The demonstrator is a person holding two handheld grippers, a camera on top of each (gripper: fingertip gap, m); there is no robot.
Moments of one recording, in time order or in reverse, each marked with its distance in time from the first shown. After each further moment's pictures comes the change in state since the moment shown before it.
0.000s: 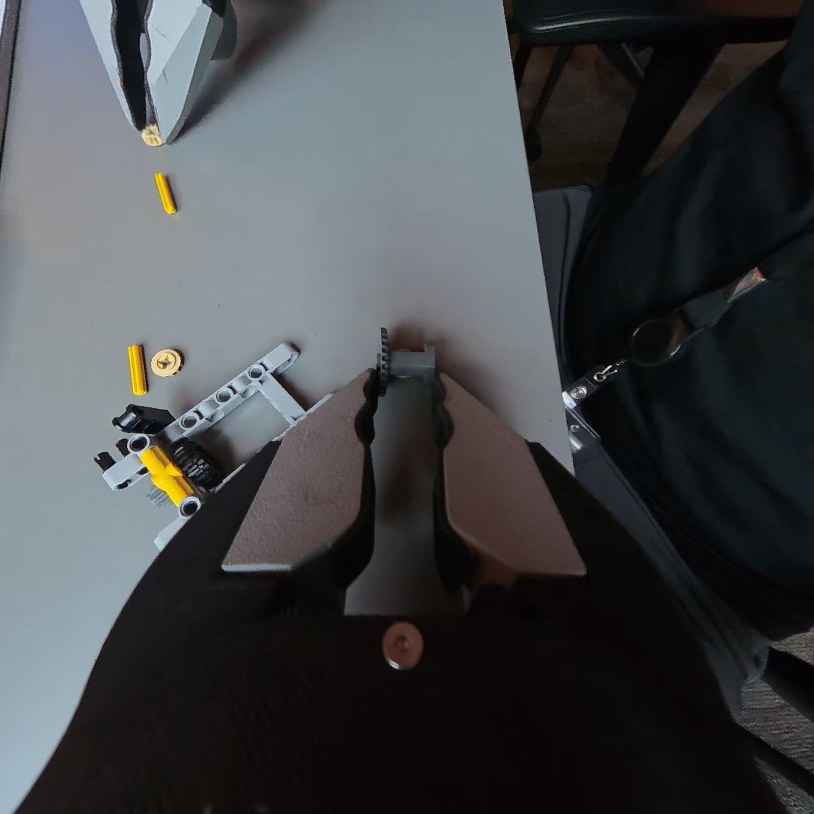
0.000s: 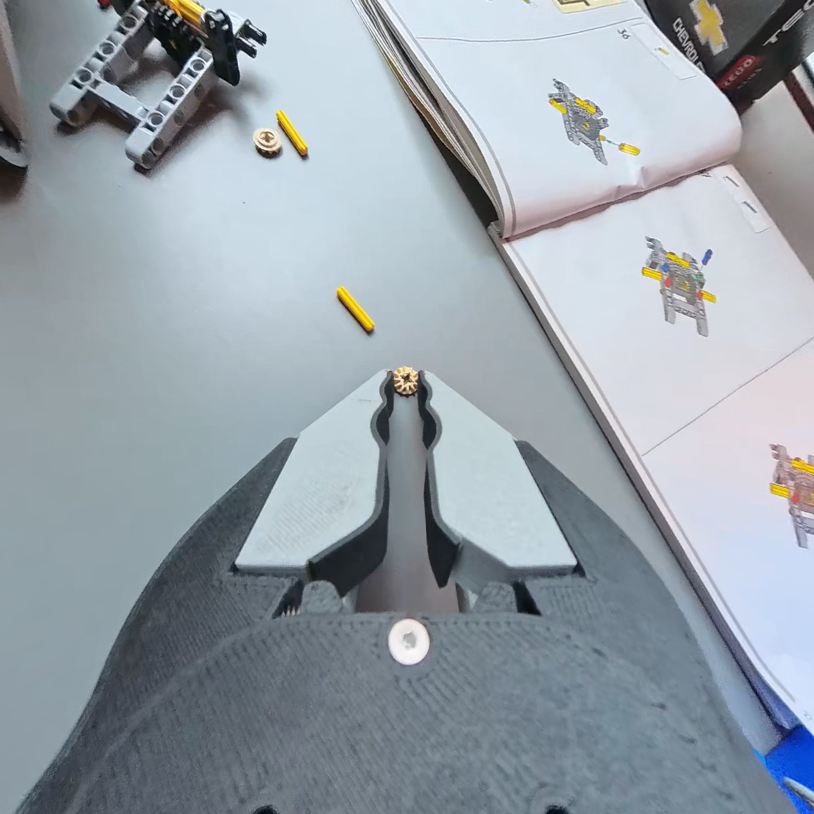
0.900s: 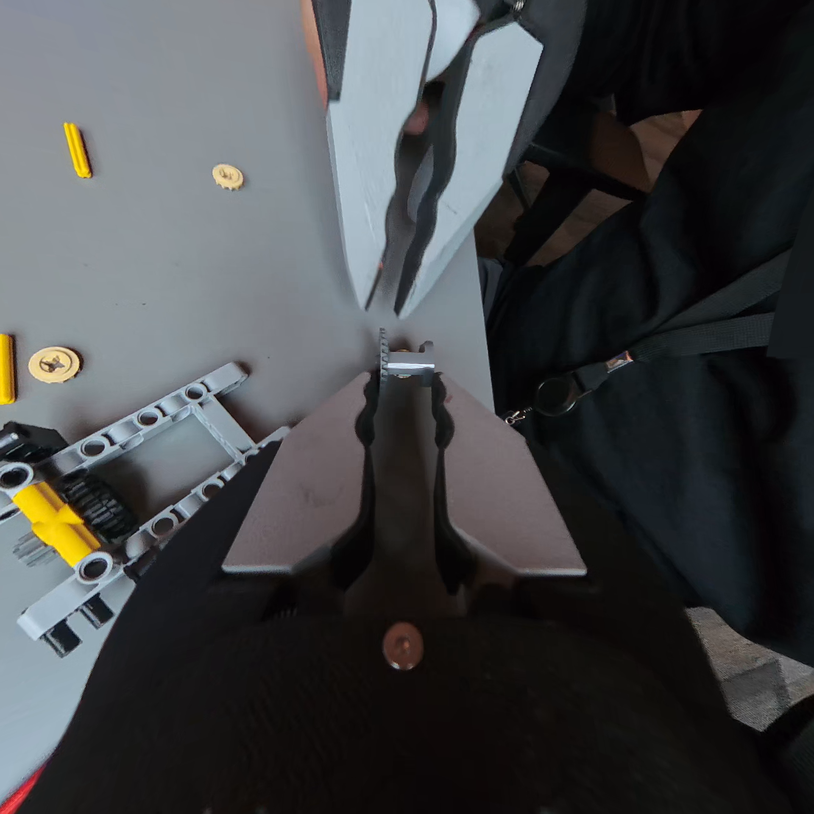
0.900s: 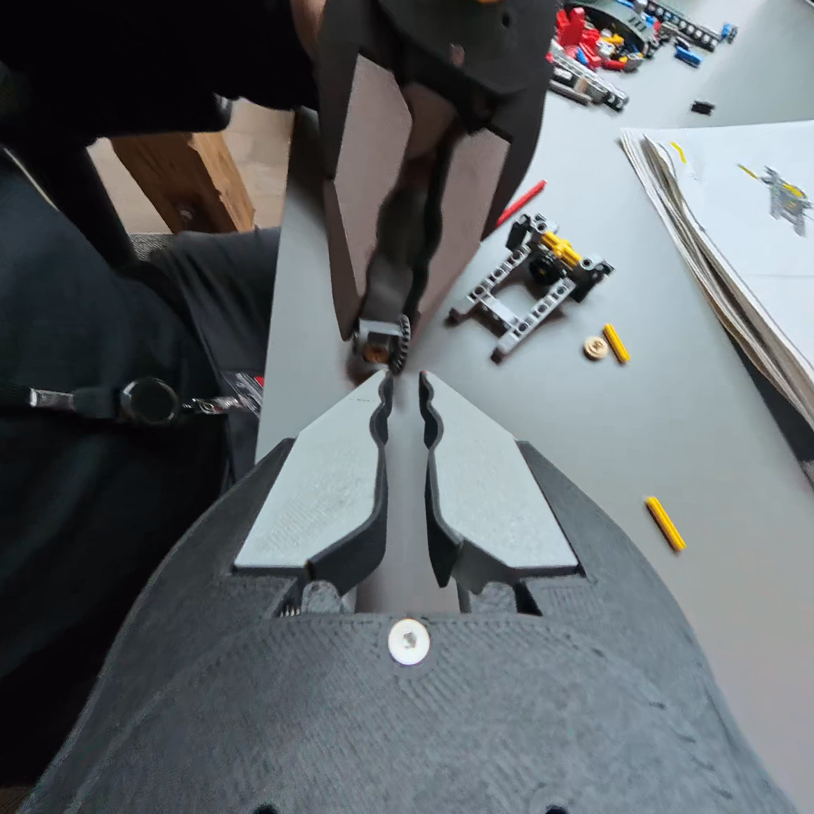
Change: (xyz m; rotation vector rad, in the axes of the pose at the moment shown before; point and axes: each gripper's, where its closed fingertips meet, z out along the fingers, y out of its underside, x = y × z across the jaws) left arm 0.017 -0.018 0.007 0.074 0.231 -0.266; right arm -0.153 -0.074 -0.004 0.187 -0.349 -0.099
